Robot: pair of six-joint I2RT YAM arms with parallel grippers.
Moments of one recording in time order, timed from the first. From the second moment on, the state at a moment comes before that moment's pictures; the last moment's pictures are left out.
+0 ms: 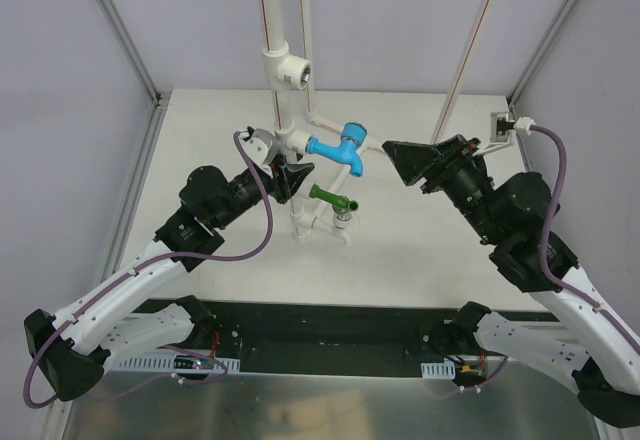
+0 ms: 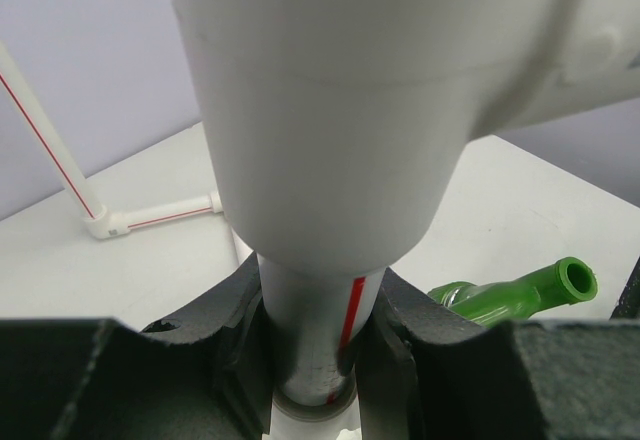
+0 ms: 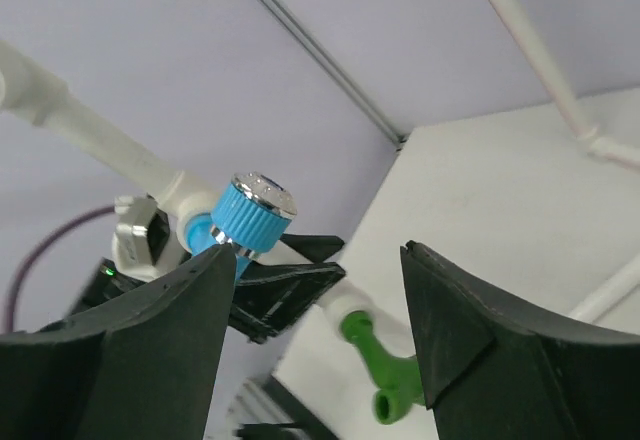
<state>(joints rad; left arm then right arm) -0.73 0.91 0.86 0.12 0.12 -0.08 0.81 0.79 1.12 -0.18 0.21 0.85</state>
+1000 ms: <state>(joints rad) -0.73 0.91 0.86 0.12 0.12 -0.08 0.84 0.84 1.07 -0.05 -0.44 -1.09</state>
